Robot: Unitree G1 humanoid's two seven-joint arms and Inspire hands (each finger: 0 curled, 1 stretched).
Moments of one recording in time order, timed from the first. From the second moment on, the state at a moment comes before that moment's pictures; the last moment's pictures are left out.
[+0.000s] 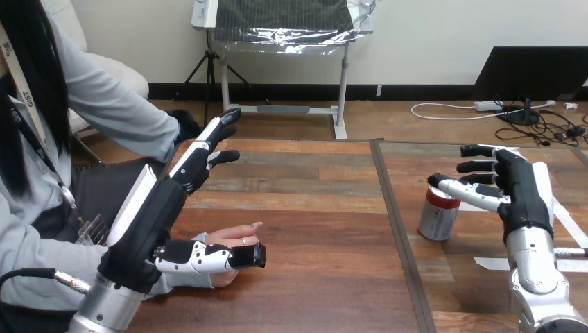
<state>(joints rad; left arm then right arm) -0.11 0.27 0.08 0.54 -0.08 -1.06 -0.44 -0.61 -0.34 -0.15 1.30 -0.12 -0.53 -0.17</state>
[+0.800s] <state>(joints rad) -0.11 0.28 0.05 0.54 -0.12 -1.06 -0.47 -0.61 -0.34 -0.12 1.30 -0.14 -0.53 -0.10</state>
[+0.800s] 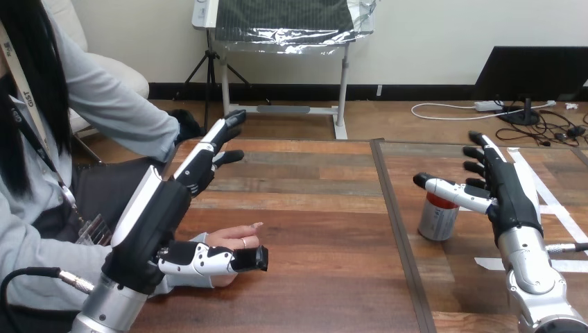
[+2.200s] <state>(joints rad) -0.10 0.28 0.05 0.54 -0.19 -1.04 -0.55 -0.61 -0.35 -0.08 1.31 -0.21 -0.43 -0.12</state>
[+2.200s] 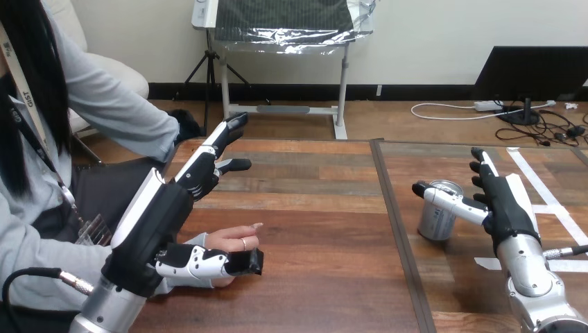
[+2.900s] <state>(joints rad) -0.08 0.28 0.05 0.54 -0.20 -1.04 -0.57 -0.61 -0.35 -0.07 1.34 -0.22 -0.37 -0.12</state>
